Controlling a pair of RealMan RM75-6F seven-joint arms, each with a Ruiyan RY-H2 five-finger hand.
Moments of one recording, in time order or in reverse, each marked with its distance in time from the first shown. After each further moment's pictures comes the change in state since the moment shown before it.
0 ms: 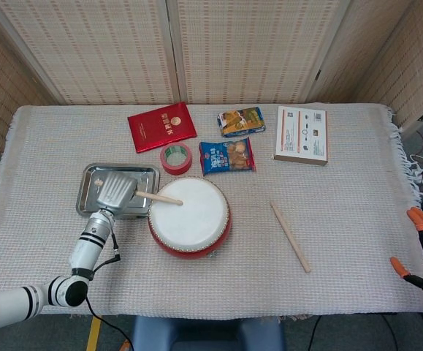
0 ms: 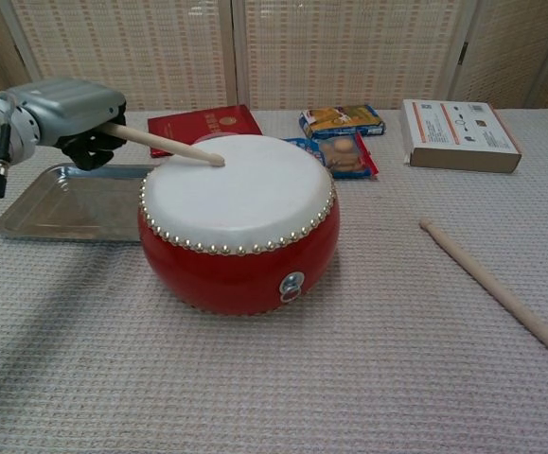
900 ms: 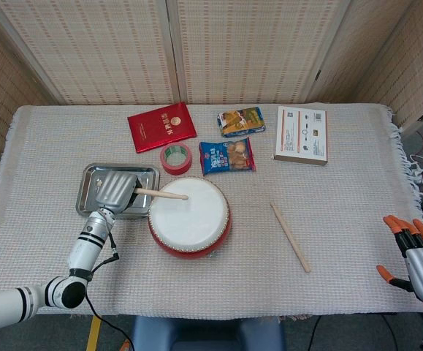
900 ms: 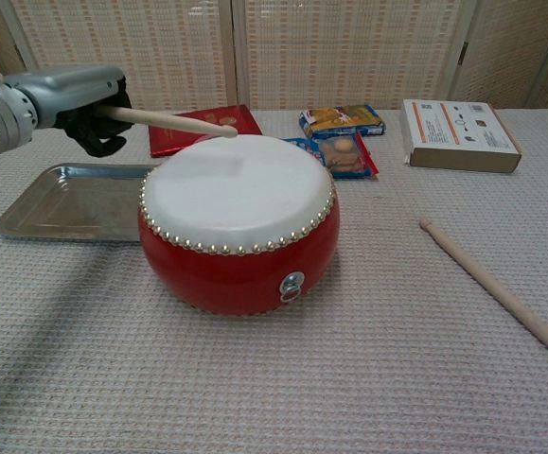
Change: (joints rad) left arm 0.012 0.049 -0.042 -0.089 0.007 -0.007 -0.240; right arm 0.046 0.049 -0.049 -0.086 0.038 -0.182 -0.059
